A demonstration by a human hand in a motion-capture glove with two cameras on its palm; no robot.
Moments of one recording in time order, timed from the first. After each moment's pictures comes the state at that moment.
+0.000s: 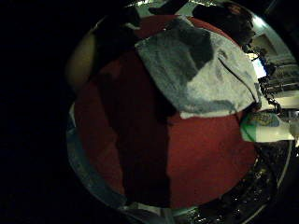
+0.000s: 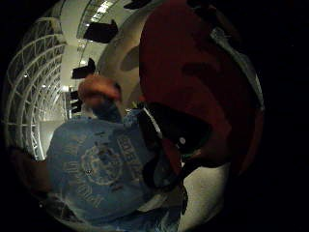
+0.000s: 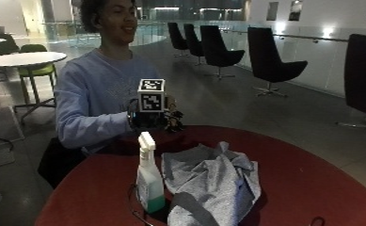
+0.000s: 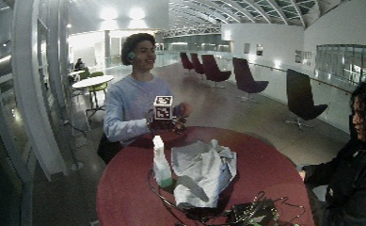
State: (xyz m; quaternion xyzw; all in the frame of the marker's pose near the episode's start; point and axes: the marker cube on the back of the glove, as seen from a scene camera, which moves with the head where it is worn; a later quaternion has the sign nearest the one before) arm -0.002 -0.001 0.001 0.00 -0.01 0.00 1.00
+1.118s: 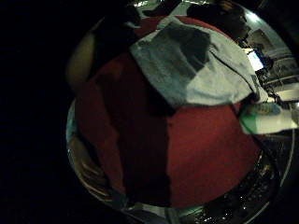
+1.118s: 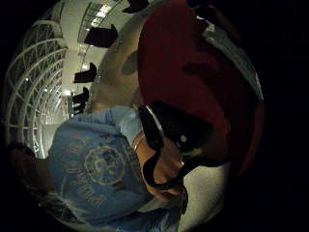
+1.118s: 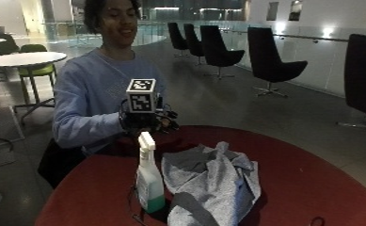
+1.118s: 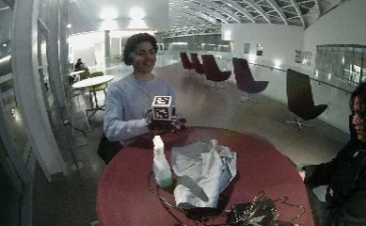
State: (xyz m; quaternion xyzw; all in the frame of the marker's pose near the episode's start) arm 0.008 0.032 -0.006 0.03 -0.02 0.03 1.00
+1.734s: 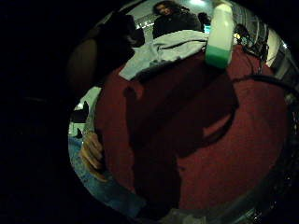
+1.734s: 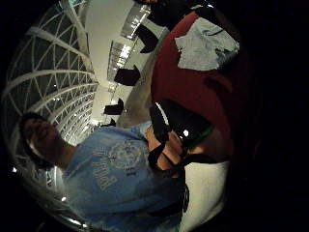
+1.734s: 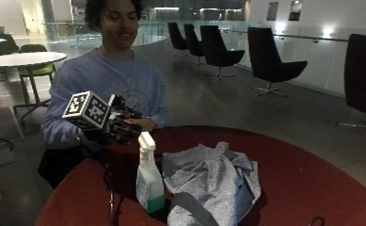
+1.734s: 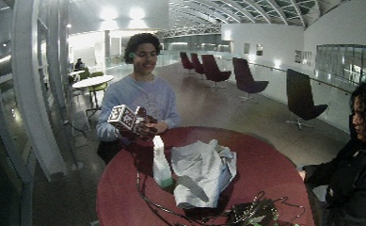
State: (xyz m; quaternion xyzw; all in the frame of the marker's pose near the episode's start) arm 0.077 0.133 -0.022 0.22 -0.21 0.13 0.94
